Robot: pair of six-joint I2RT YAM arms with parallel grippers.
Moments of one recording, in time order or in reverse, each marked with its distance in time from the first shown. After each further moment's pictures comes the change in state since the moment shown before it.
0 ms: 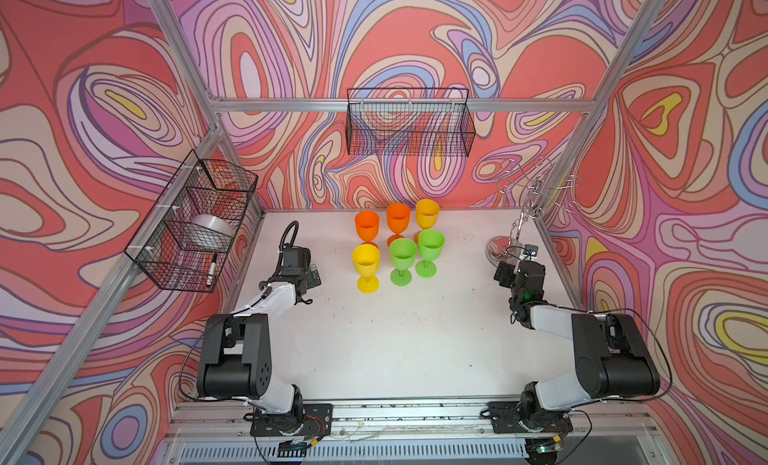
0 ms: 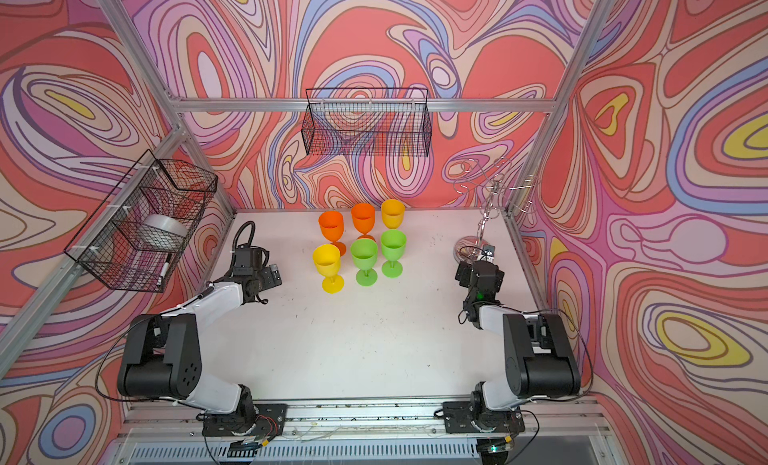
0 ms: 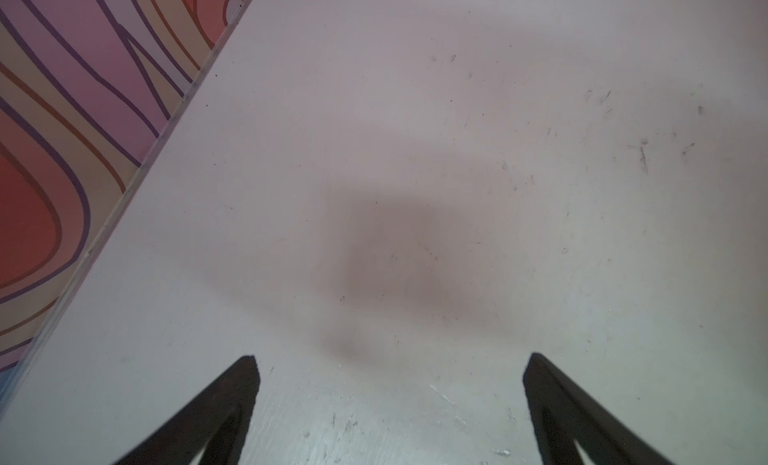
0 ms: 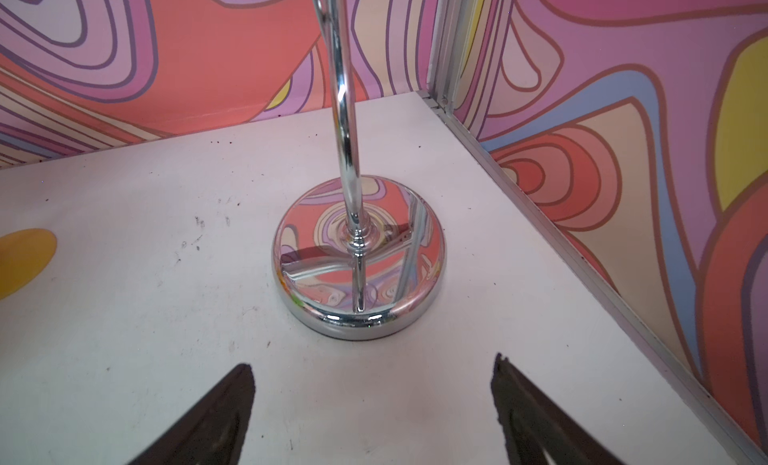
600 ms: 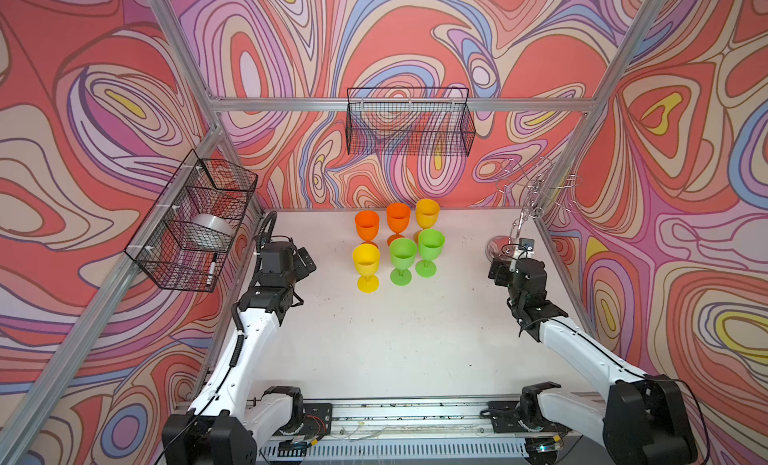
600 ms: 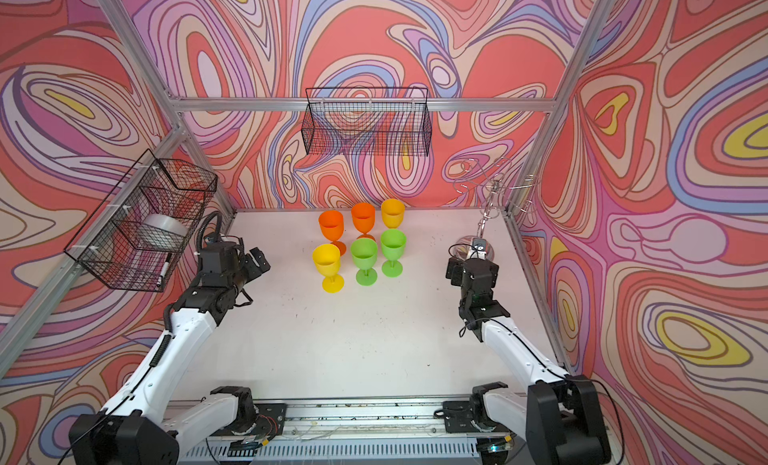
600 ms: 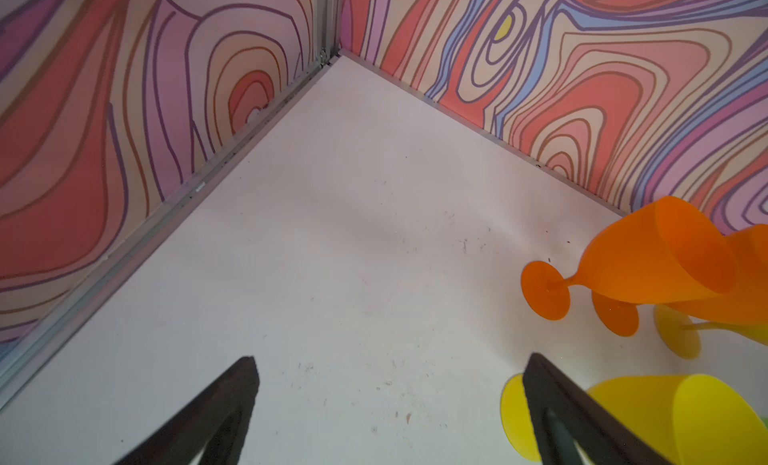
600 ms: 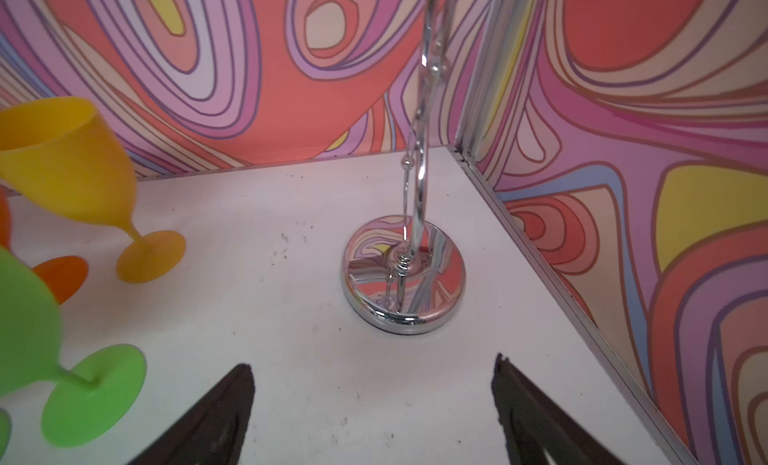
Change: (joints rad) left arm -0.050 -0.426 0.083 -0.253 0.015 -0.169; right arm 0.161 -0.351 0.053 -0.364 0.114 -0.007
